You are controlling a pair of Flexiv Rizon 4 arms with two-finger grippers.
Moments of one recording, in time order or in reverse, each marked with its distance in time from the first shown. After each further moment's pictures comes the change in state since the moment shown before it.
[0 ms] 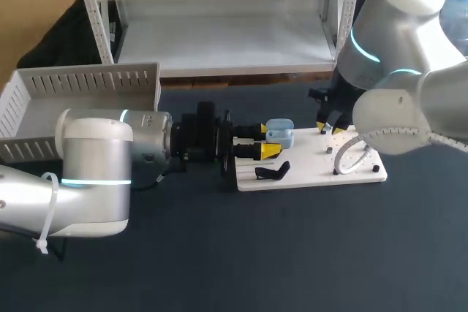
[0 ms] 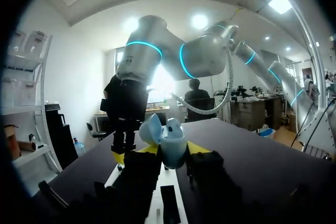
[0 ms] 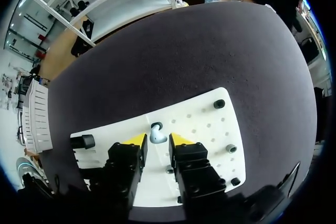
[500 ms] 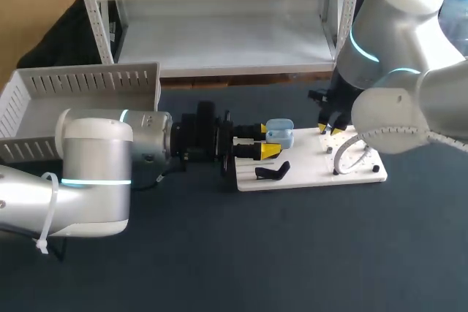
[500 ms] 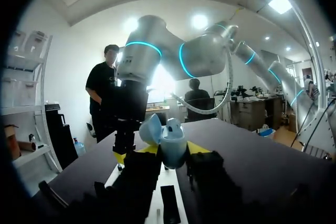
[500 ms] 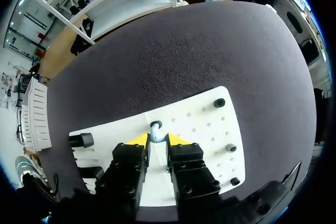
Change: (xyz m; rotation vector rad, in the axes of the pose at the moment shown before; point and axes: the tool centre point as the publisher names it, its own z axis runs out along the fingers) left arm 0.000 0.000 0.000 0.000 0.000 0.000; right arm 0.002 0.000 0.001 0.006 0.009 -0.008
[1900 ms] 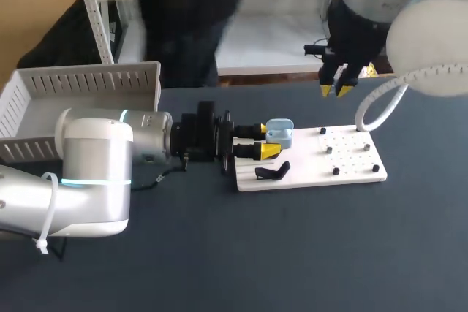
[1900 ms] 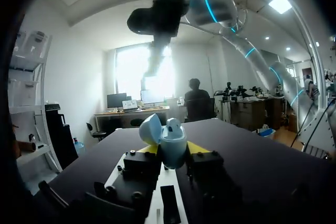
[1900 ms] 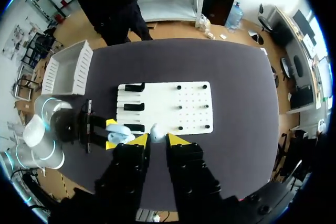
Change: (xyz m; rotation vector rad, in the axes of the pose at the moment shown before) left arm 0.000 0.000 0.000 0.000 0.000 0.000; right arm 0.073 0.049 -0.201 0.018 0.013 -0.330
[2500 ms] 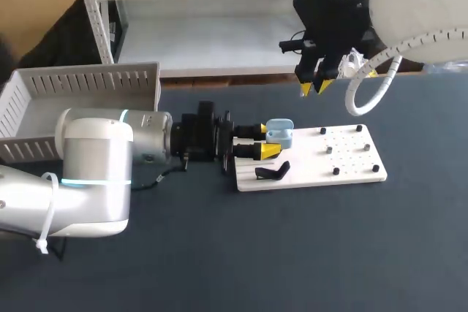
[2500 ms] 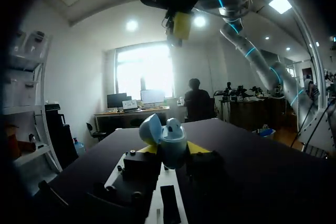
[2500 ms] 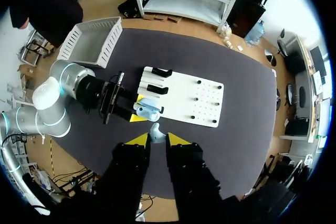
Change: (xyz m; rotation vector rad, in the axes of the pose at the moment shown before) left arm 0.000 0.000 0.000 0.000 0.000 0.000; right arm 0.029 0.045 -0.037 -0.011 0.072 -0.220
